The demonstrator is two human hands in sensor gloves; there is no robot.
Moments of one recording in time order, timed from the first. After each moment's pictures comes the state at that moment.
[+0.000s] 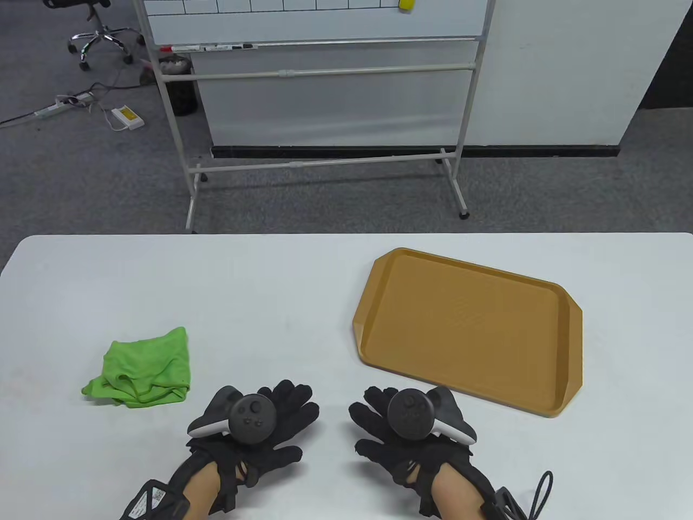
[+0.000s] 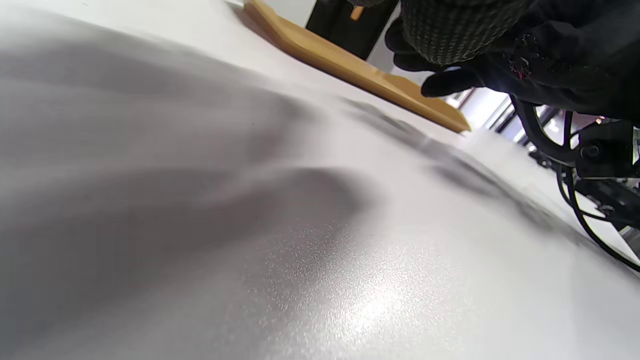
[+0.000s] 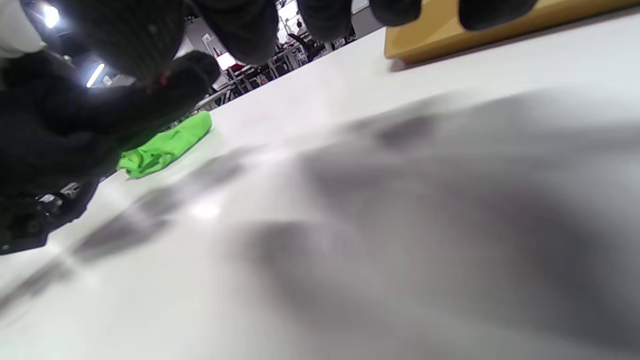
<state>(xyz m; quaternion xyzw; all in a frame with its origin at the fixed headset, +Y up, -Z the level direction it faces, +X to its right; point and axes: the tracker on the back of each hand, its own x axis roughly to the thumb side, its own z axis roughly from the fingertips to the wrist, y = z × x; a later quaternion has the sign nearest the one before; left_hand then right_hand) -0.194 -0.762 -0.322 -0.20 -0.36 0.15 0.90 0.087 -0.740 -0.310 0.25 0.17 0.93 0.20</state>
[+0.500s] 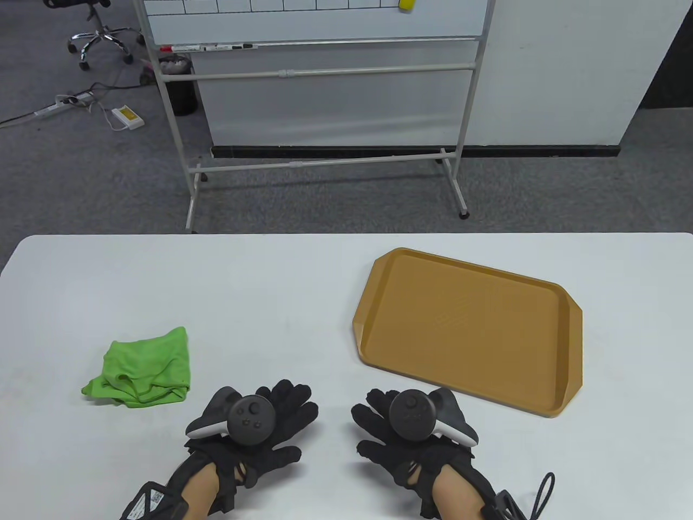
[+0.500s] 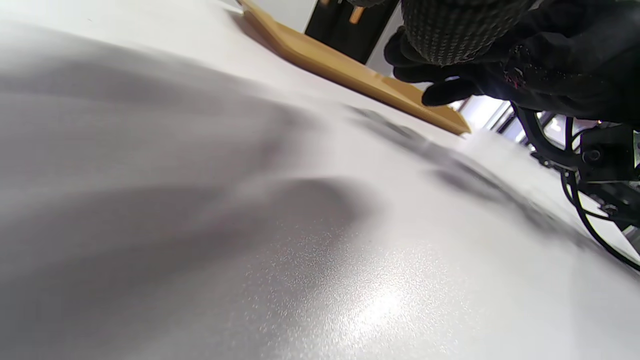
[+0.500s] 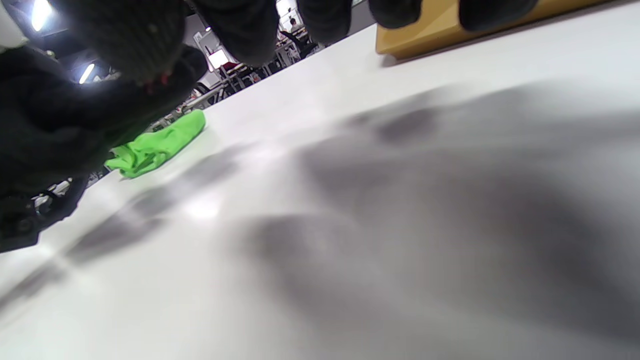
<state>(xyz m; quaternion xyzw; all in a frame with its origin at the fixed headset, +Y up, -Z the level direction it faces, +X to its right) -0.195 -0.762 -0.321 -0.20 -0.36 0.14 0.90 0.090 -0.742 -0.308 0.24 0.17 0.93 0.21</state>
